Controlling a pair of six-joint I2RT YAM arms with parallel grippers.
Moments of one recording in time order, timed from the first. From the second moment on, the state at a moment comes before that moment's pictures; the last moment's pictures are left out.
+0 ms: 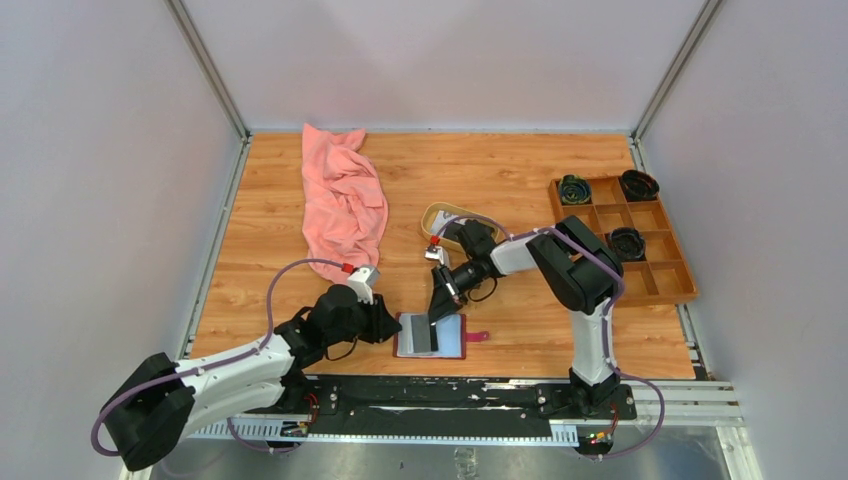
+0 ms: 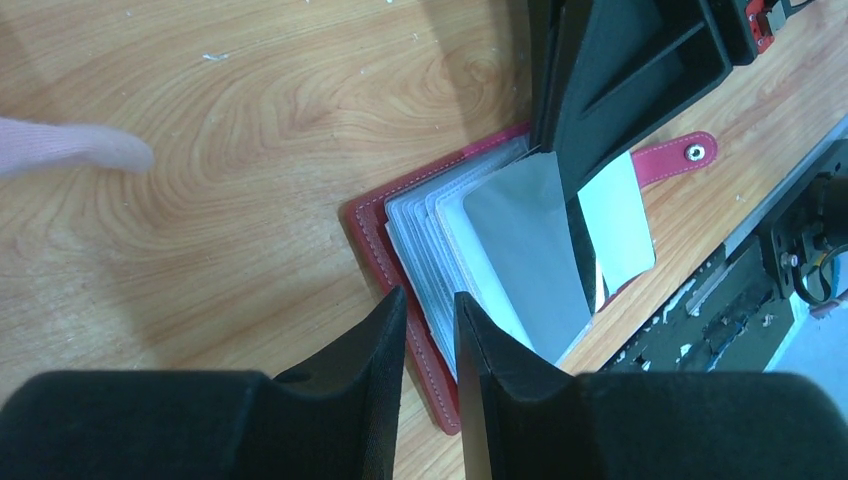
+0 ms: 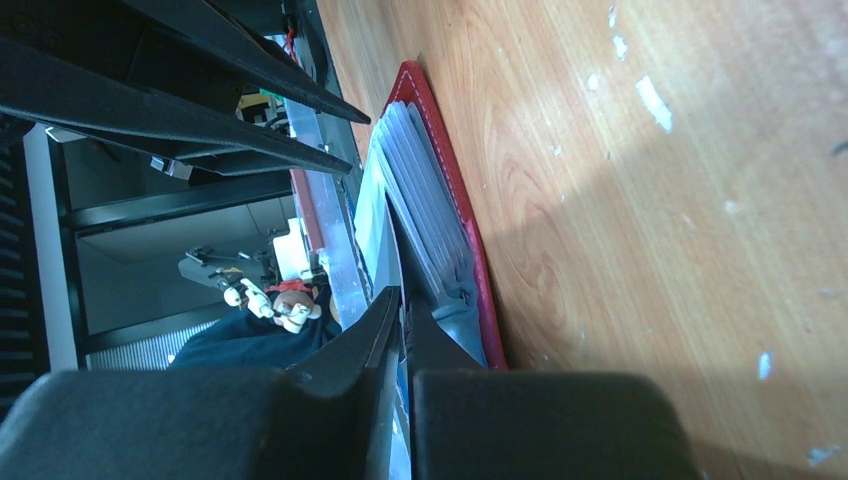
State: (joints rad) left arm -0.79 0.88 0.14 0.18 0.09 -0.63; right arm 0.62 2.01 0.96 -0.08 -1.18 0.34
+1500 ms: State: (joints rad) left arm -0.79 0.81 0.14 0.18 0.11 -0.64; right arm 0.65 1.94 1.12 -0.43 -1.03 -0.02
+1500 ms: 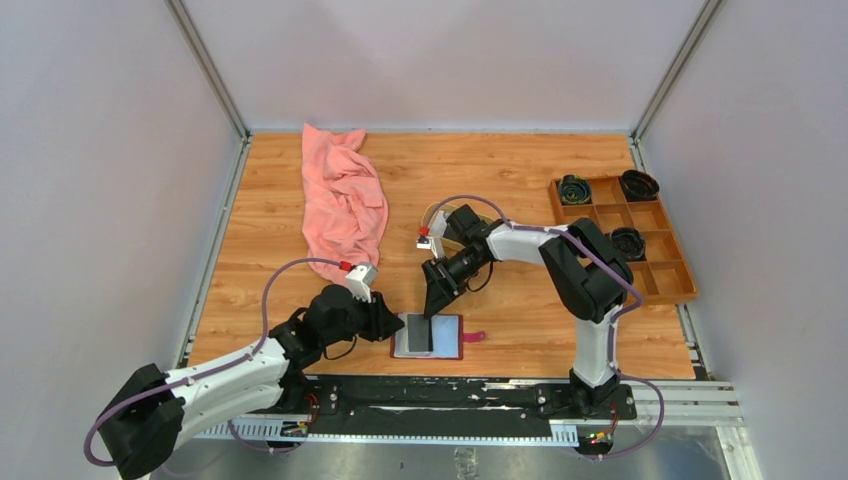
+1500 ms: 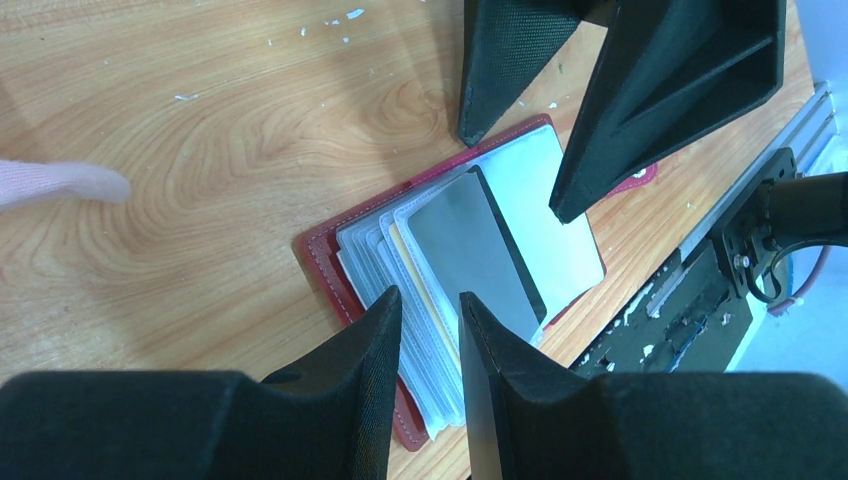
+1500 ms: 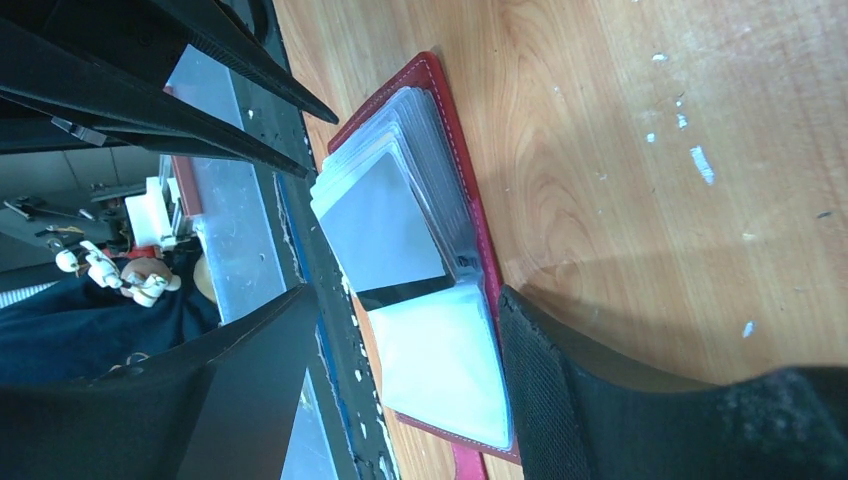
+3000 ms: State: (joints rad) left arm -0.79 0.92 0.12 0.22 0.11 -0.67; right arm 0.88 1.81 1.11 -0.57 -0.68 -0.50
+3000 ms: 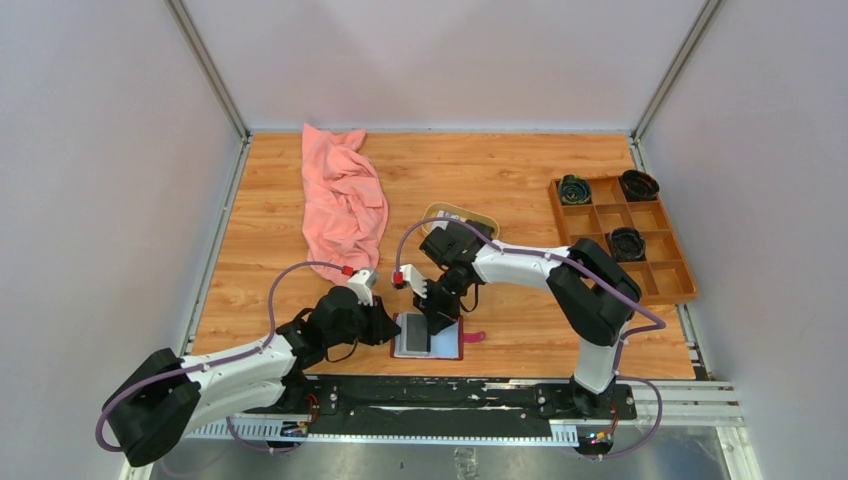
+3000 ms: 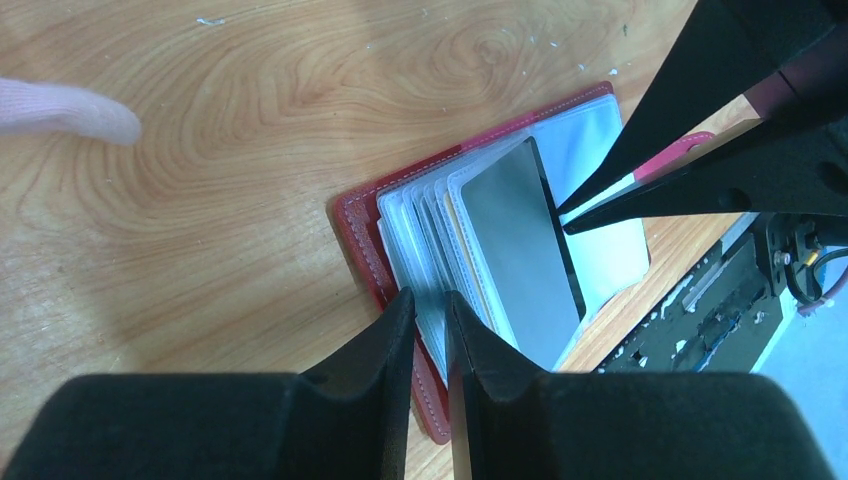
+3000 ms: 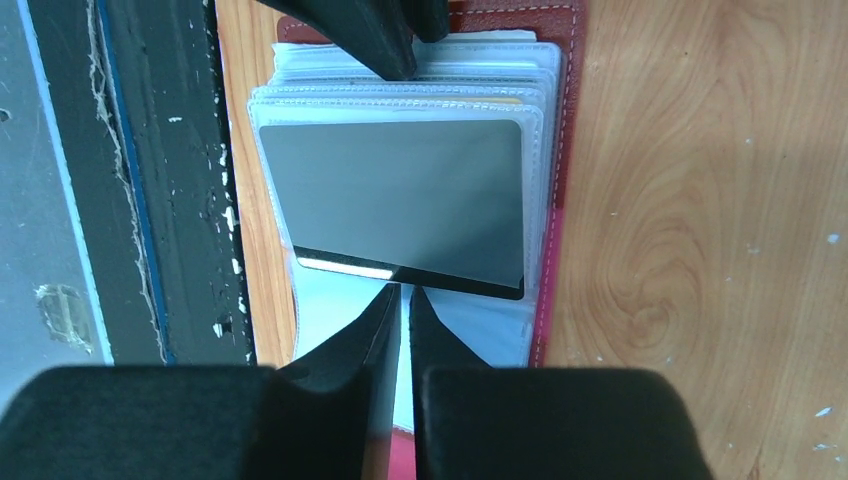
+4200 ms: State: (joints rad) left arm -0.79 0.45 0.10 -0.13 0.00 -0.72; right arm 0.81 1.83 1.16 -0.94 -0.68 -0.95
